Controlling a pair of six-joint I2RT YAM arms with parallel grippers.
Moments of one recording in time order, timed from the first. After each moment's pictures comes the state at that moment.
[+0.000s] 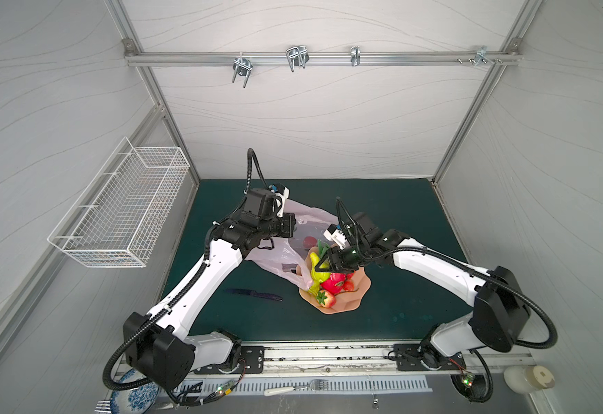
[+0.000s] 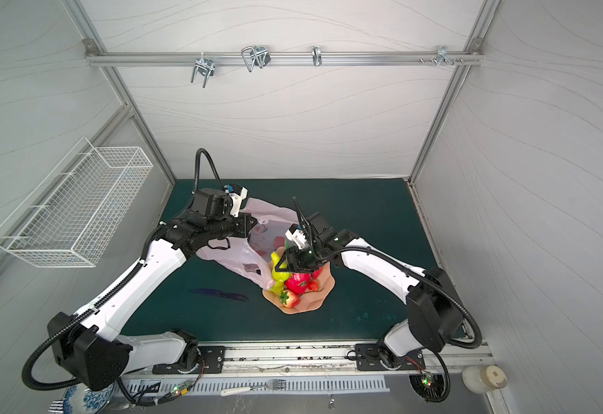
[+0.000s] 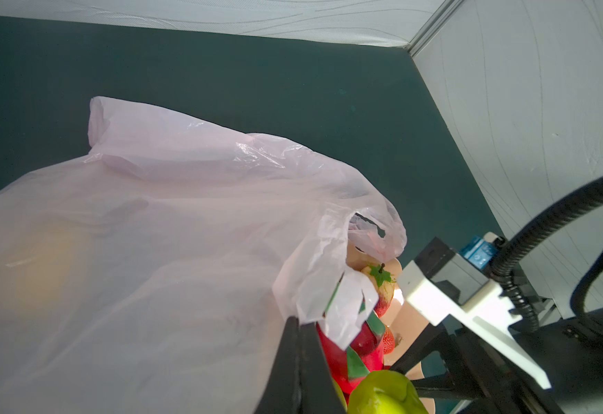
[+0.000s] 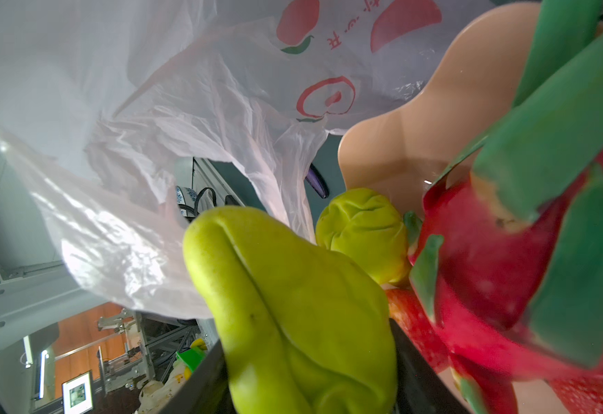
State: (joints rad) left arm -0.41 1.27 1.21 -0.63 0.21 -0.31; right arm 0.77 1.51 1.10 -0.54 -0.68 0.59
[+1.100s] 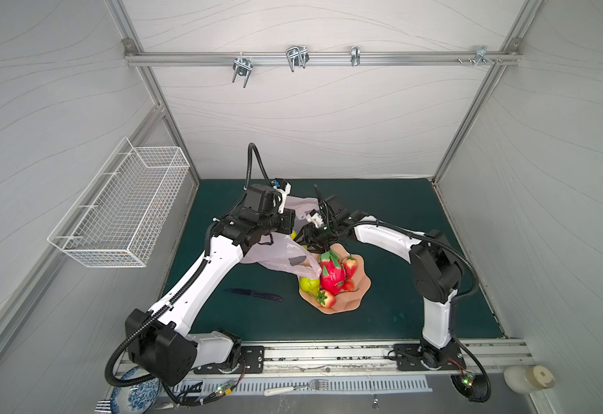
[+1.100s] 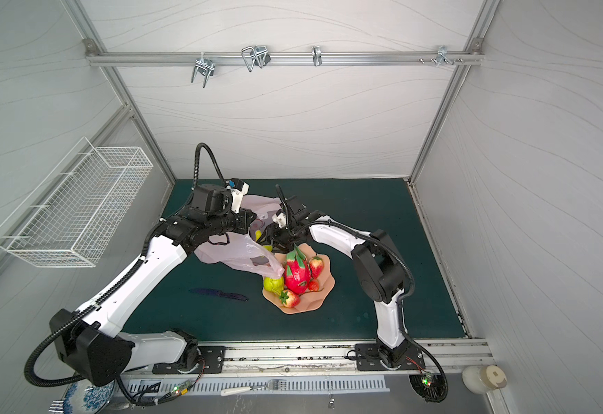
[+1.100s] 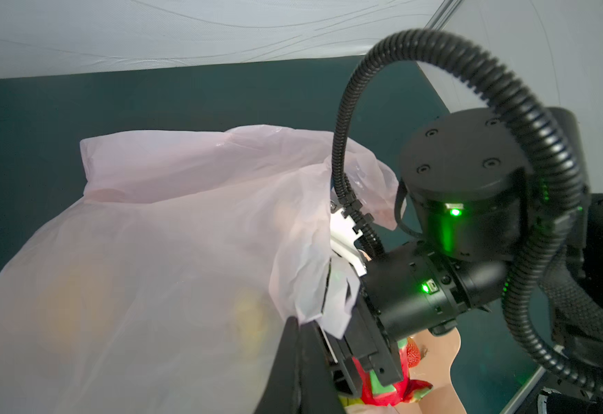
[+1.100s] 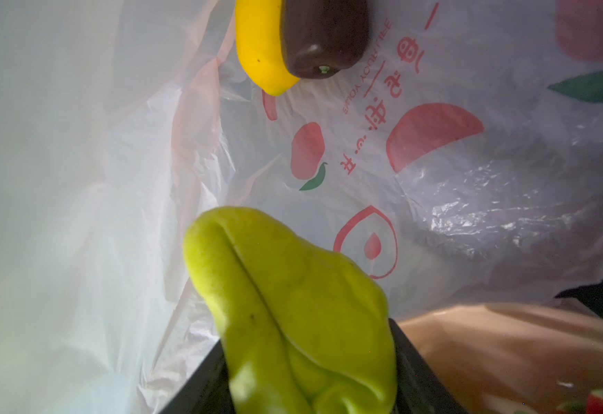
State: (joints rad) left arm -0.40 1.29 1.24 -0.62 0.19 -0.22; right arm 0.75 1.98 1.49 -0.41 -0.70 0.92
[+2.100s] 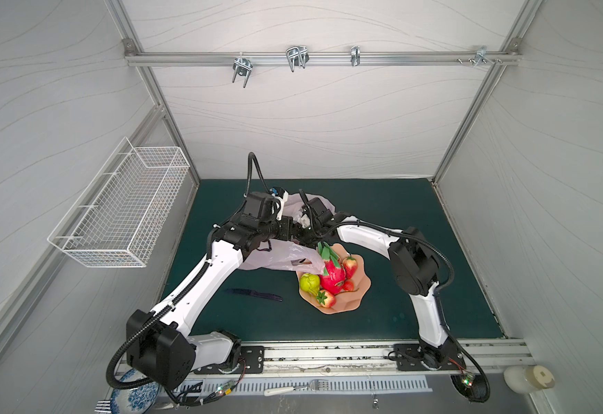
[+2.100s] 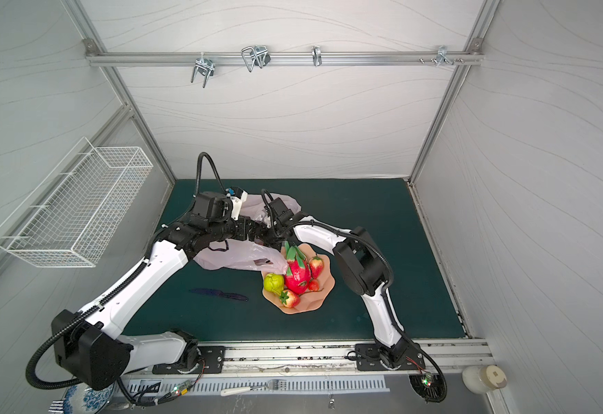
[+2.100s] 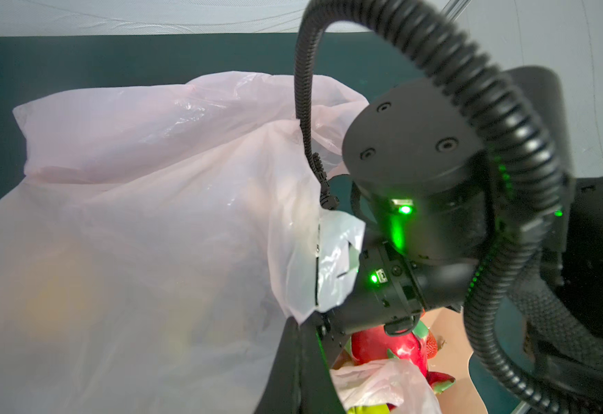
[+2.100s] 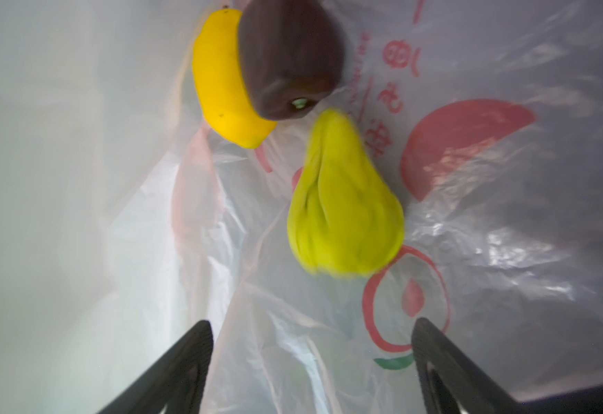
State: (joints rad) left arm -0.38 1.27 1.15 -0.59 0.19 -0.22; right arm 0.82 2.12 1.64 -0.38 -0.61 1.03
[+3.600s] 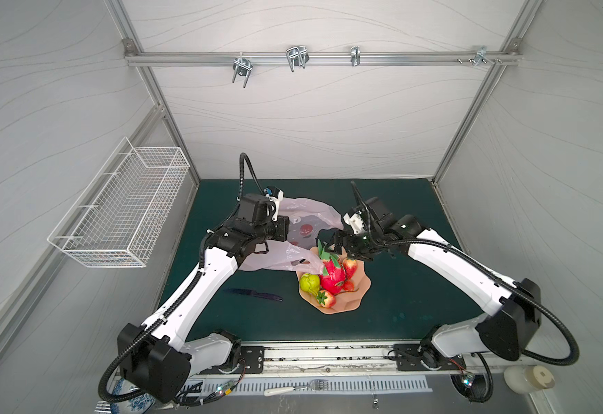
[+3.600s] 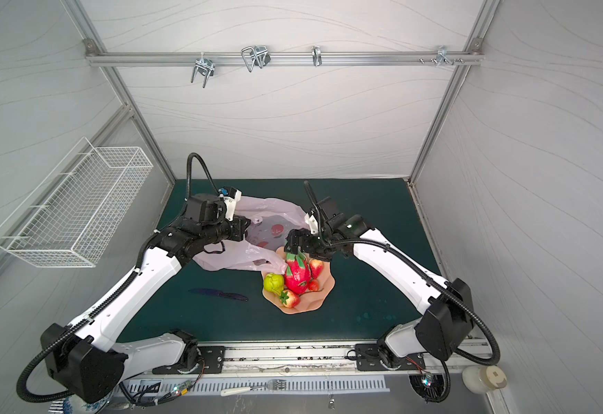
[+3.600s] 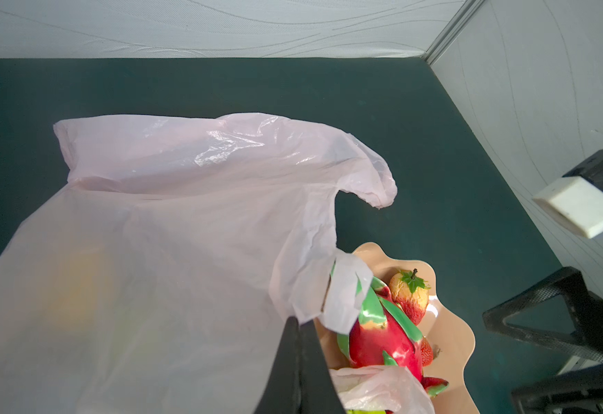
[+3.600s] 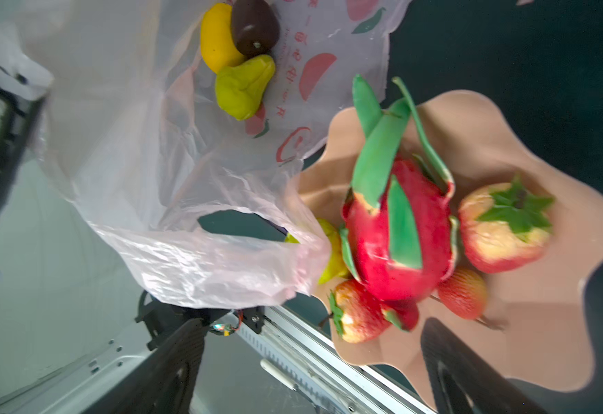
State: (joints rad) left arm -0.37 1.20 1.12 -0.57 0.17 -0.24; right arm 0.72 1.40 1.27 -0.86 -0.38 0.67
